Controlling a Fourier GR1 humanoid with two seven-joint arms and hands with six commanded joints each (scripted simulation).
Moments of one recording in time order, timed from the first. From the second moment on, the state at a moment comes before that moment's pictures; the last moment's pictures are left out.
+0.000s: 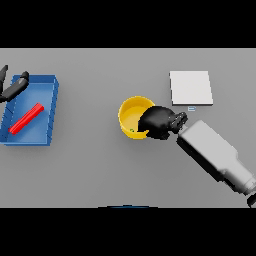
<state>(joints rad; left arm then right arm) -0.57 0.92 -0.63 -1.16 0.48 0.31 0.34 -0.67 -0.38 0.70 -1.20 0.90 0.48 -0.23</state>
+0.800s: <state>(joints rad) -0.56 0.93 -0.64 -1.21 0.48 0.32 0.37 -0.71 -0.50 0.53 -1.33 0.83 0.53 -0.12</state>
